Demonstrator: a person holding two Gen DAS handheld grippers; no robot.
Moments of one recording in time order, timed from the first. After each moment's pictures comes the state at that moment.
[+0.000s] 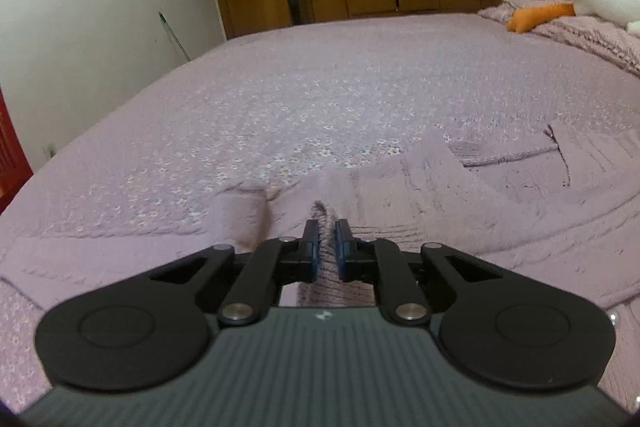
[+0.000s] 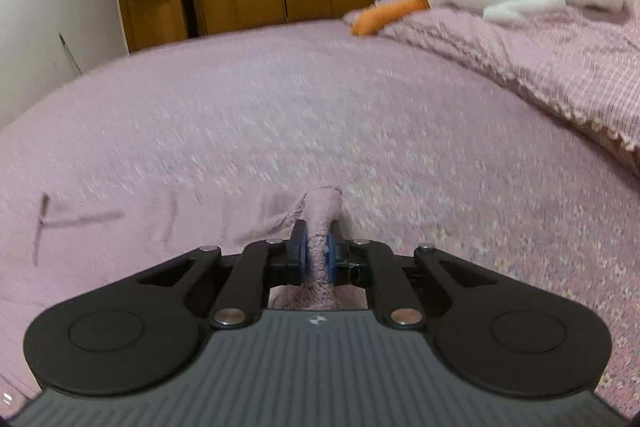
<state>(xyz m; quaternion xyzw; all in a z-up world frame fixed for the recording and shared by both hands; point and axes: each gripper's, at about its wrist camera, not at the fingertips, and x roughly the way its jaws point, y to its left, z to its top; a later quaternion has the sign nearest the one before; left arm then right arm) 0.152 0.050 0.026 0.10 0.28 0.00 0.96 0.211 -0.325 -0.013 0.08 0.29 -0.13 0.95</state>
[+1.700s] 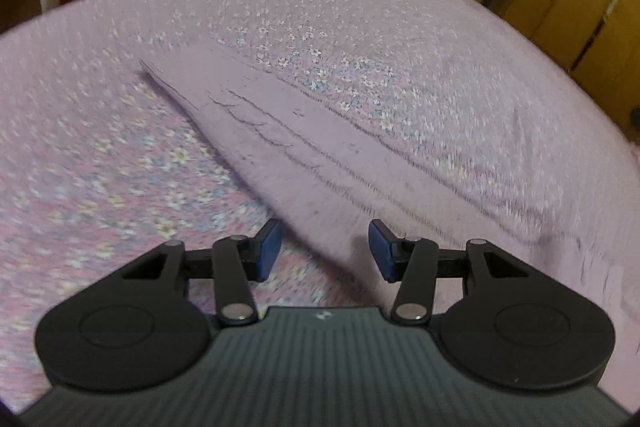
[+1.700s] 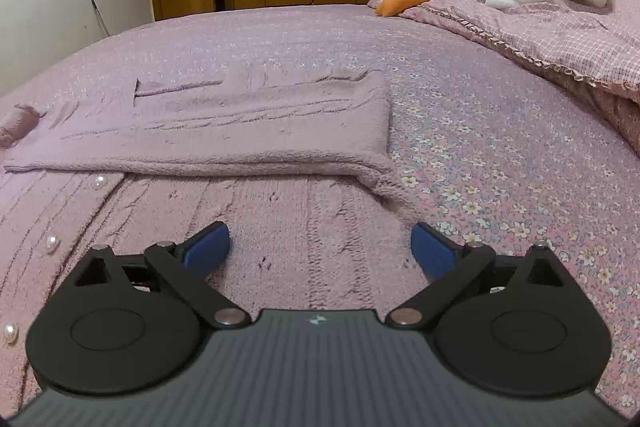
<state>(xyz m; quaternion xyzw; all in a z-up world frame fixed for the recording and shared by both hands) 0.139 0.313 0.021 -0.23 0.35 0.19 0.89 0.039 -0.233 -0.035 0.05 0.30 -0.10 0.95</state>
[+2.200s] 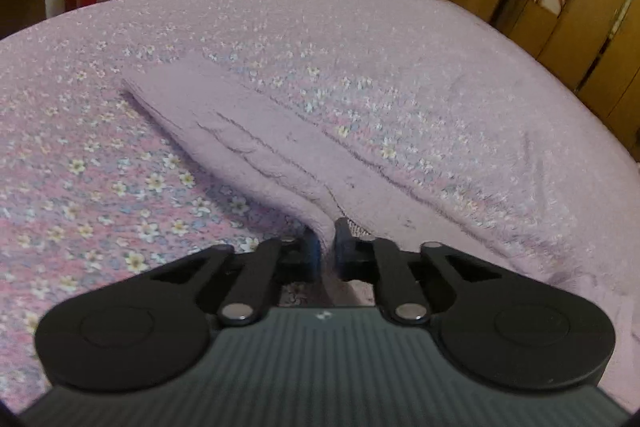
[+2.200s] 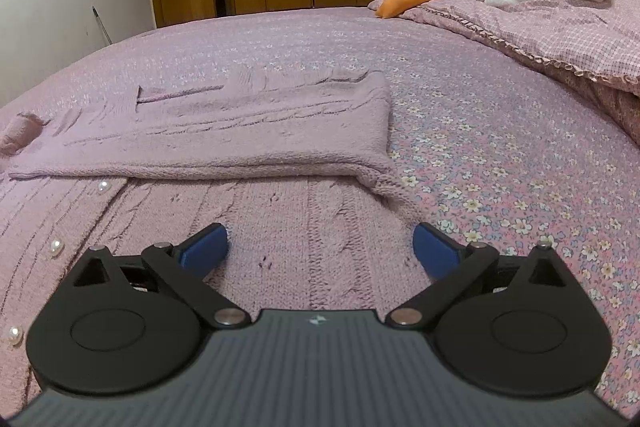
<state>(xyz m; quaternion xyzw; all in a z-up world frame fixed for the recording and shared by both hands) 0.155 0.311 0.021 -0.23 0.32 0.21 0.90 0.039 -0.240 -0.033 0.06 0.29 -0.10 0.95</state>
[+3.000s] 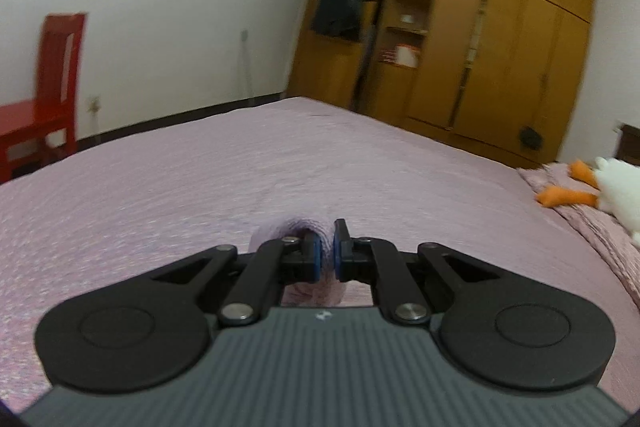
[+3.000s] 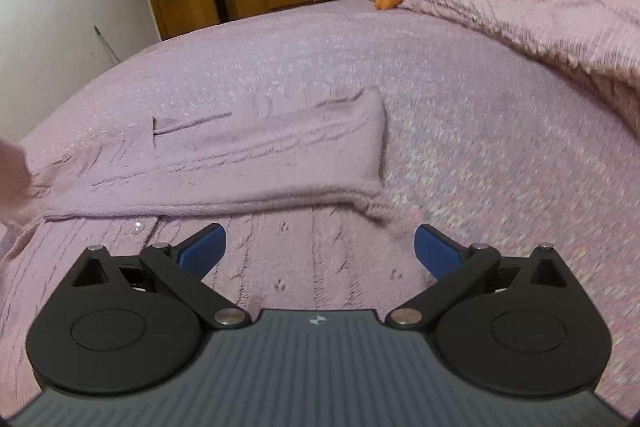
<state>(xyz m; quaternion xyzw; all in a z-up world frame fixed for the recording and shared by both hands) 0.078 0.154 0.164 -0.11 0.16 0.04 0.98 0.028 -0.255 0.014 0.11 0.30 -0.08 0.94</state>
